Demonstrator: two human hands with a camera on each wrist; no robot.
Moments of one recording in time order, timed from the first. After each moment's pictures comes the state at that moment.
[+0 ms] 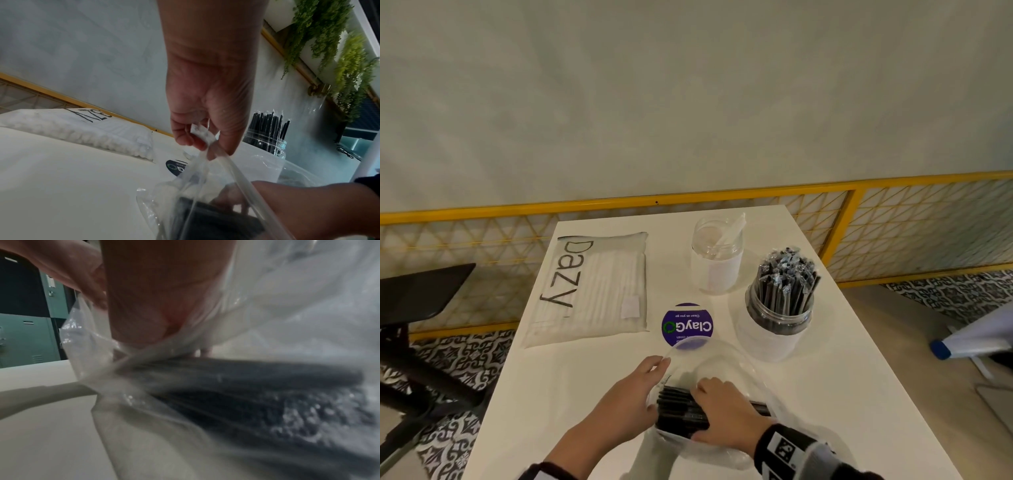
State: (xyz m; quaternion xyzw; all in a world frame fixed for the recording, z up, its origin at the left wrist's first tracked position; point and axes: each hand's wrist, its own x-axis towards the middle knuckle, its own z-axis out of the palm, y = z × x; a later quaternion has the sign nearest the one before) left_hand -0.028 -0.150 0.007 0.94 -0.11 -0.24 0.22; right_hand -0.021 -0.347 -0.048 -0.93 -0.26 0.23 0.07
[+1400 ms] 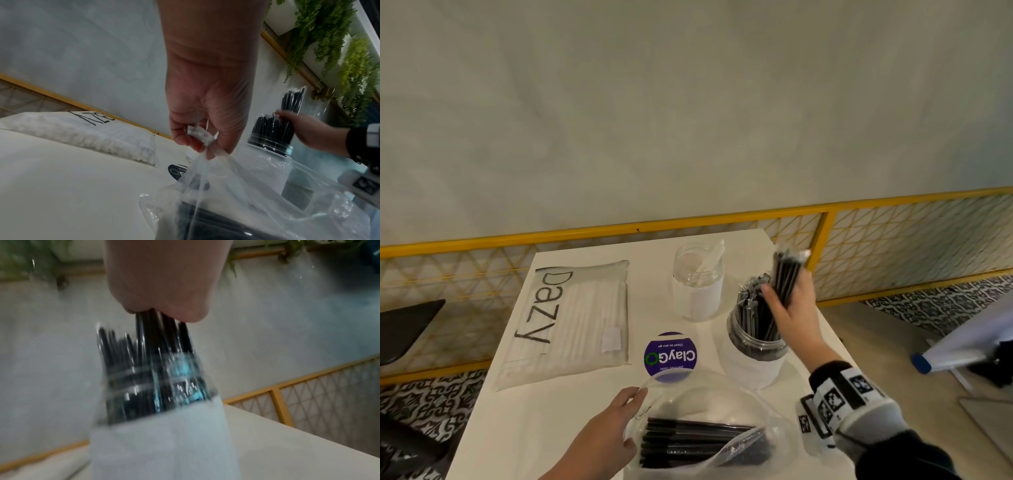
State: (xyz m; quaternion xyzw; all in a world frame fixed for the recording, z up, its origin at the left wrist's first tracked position) left_hand -0.014 -0.146 0.002 0.94 -0.10 -0.27 0.19; right_hand 0.070 -0.462 0.065 -0.88 -0.02 -0.23 0.41
